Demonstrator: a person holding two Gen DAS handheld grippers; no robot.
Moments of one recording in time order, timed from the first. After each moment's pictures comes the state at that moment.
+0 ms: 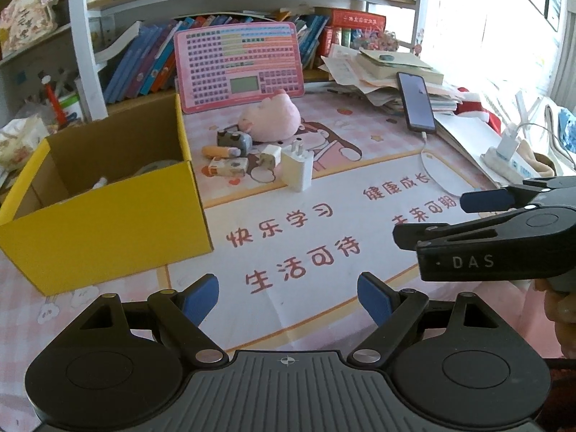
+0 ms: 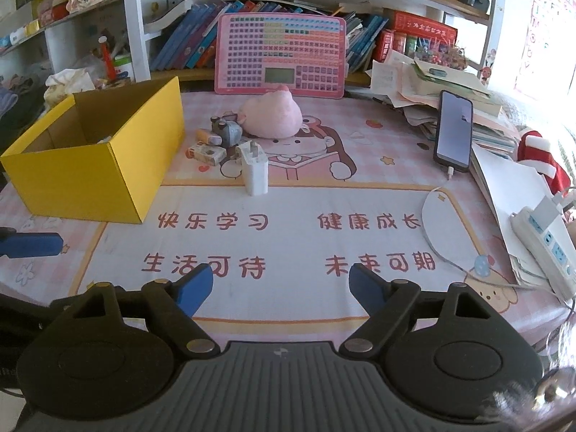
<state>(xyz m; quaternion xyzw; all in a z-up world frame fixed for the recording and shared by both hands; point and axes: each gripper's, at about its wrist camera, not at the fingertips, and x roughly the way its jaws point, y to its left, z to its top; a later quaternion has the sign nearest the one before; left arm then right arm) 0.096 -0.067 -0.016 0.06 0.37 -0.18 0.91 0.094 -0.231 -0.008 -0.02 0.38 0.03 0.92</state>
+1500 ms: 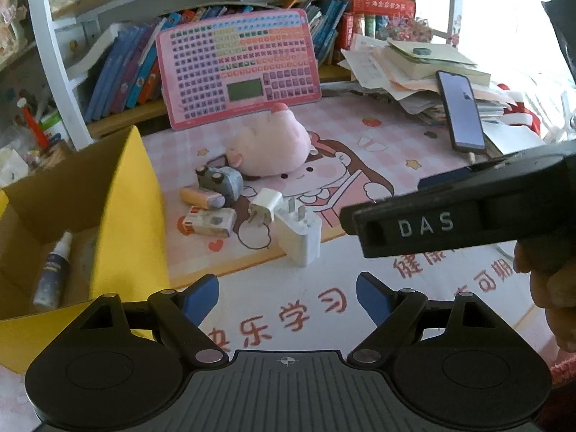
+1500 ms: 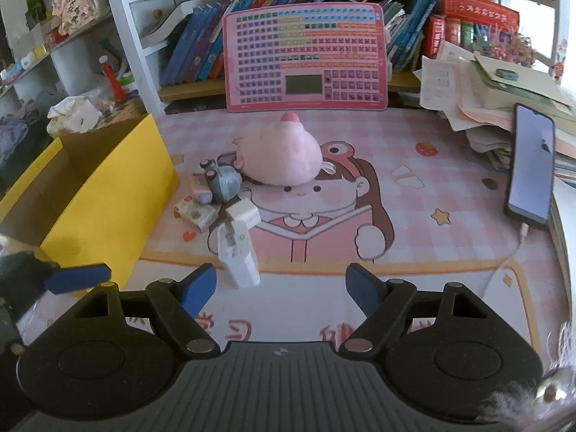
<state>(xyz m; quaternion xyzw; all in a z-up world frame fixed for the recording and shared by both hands) 0.226 -0.149 -0.030 0.08 0.39 -0.12 0.91 0.253 -0.281 -0.022 0.02 0.40 0.14 0.91</state>
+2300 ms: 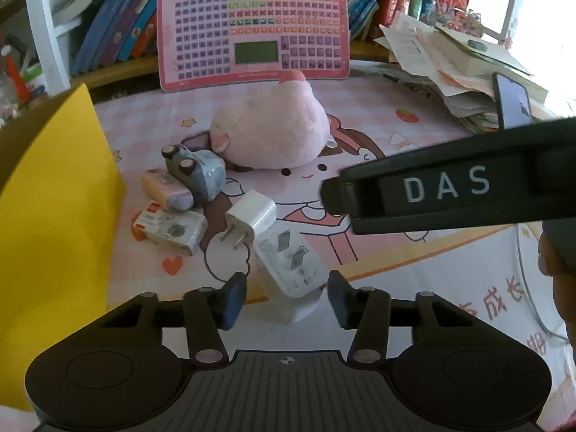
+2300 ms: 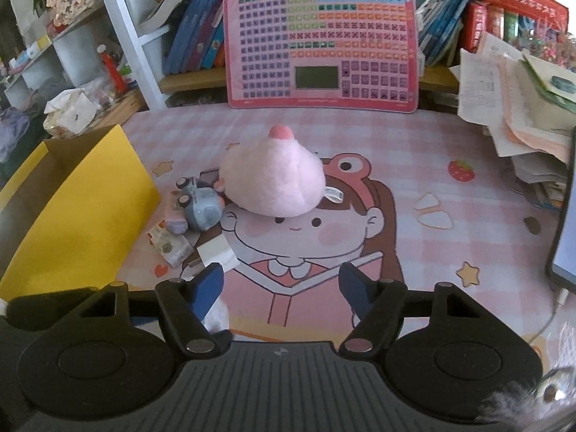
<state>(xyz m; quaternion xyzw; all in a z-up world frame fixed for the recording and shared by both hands) 0.311 -0.175 -0.079 0.03 0.44 -0.07 0.90 0.340 -0.289 -0.043 0.02 0.43 0.19 0.89</state>
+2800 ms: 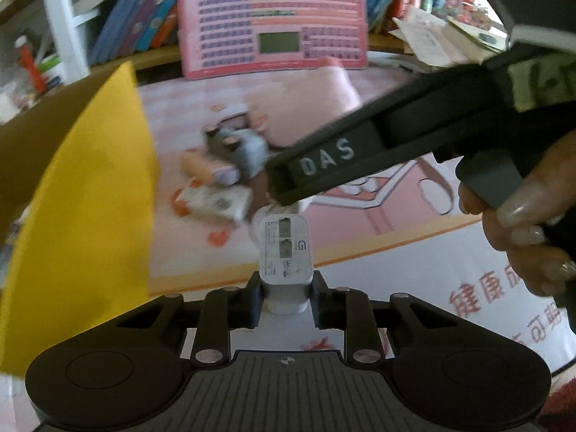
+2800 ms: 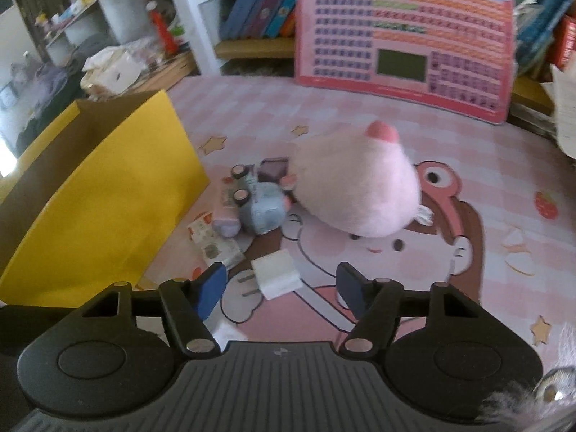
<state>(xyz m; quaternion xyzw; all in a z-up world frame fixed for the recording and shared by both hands) 0.289 -0.140 -0.072 0.03 0.45 -0.06 0.89 0.370 -0.227 -0.070 -0.03 0.45 0.27 0.85</state>
